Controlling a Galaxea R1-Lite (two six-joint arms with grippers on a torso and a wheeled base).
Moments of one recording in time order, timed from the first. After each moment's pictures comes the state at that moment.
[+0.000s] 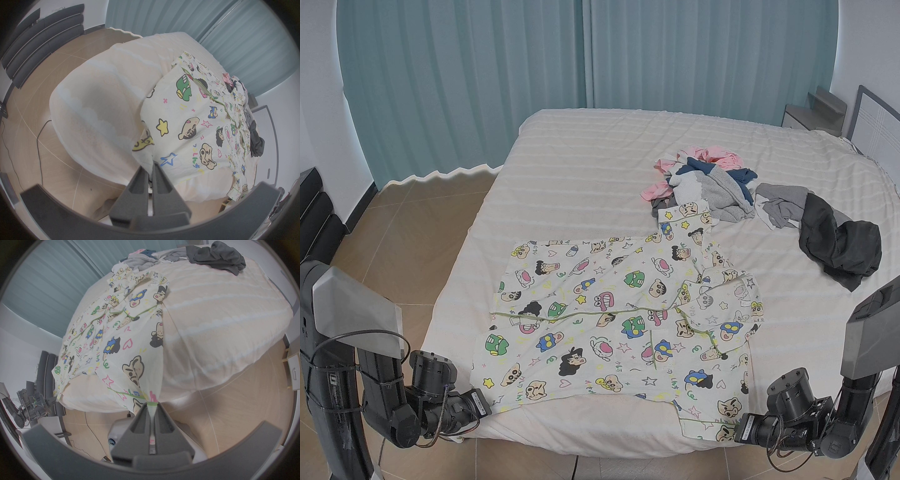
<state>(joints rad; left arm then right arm) -0.21 2.27 -0.15 -1.23 -0.04 -0.70 0.55 2.11 -0.02 -1.13 -0.16 0.82</state>
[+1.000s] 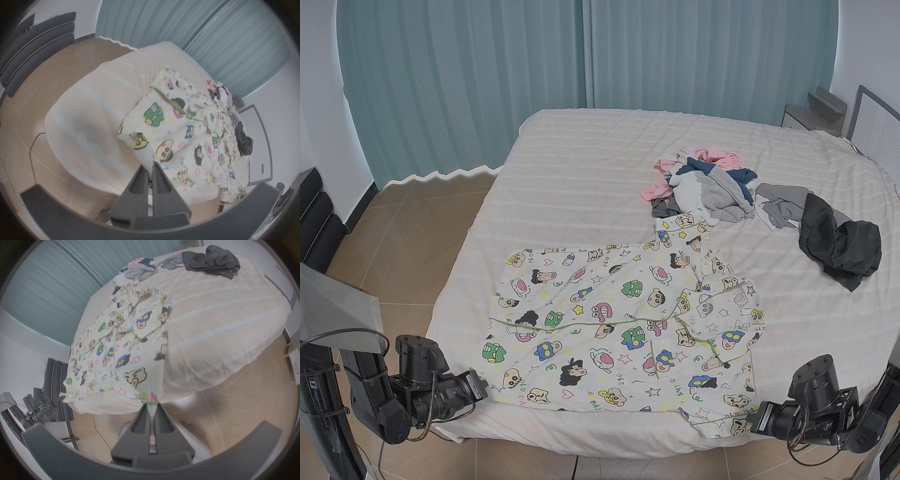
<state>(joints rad) -0.21 2.14 -0.15 -1.27 -0.08 -0.65 0.55 1.85 -0.02 -0.95 -0.15 0.85</state>
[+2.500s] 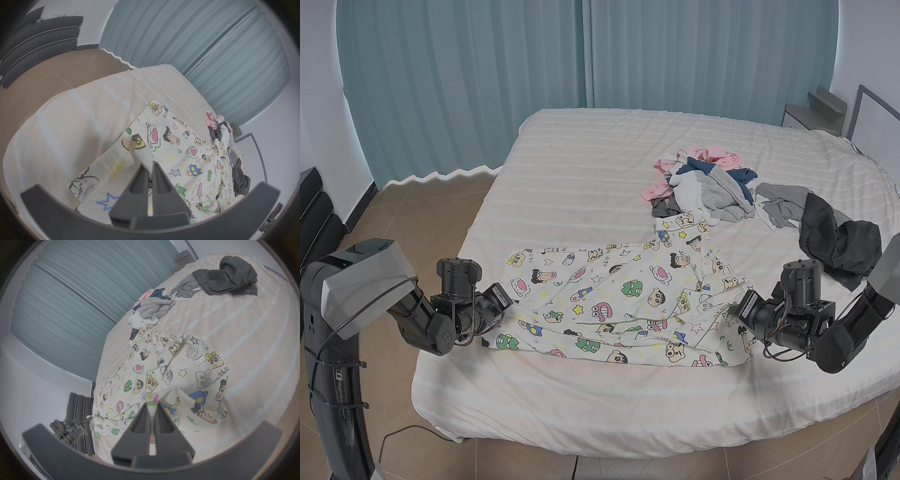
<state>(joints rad) -0.17 2.31 -0.98 -0.81 -0.02 -0.76 0.31 1.99 -0.61 -0.89 -0.02 0.82</state>
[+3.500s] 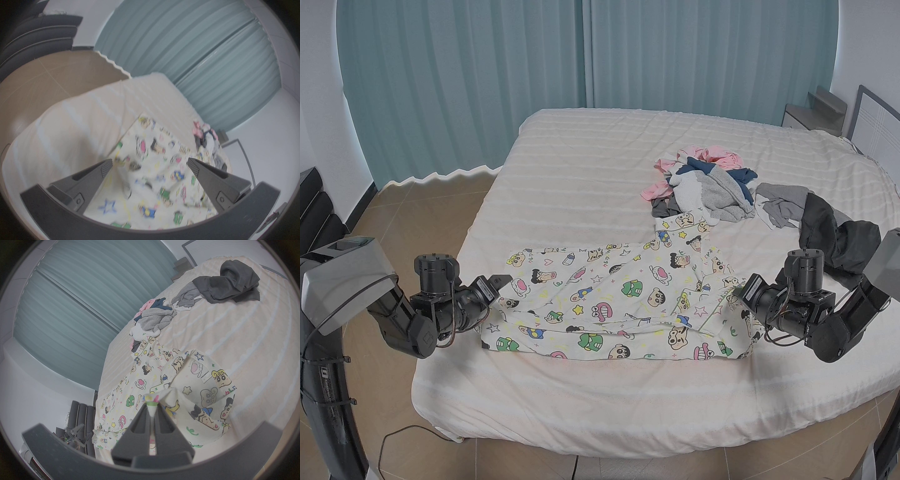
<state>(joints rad) -0.11 2.24 -0.87 -0.94 -0.14 -0.78 0.26 2.04 -0.67 -0.94 -0.02 0.82</state>
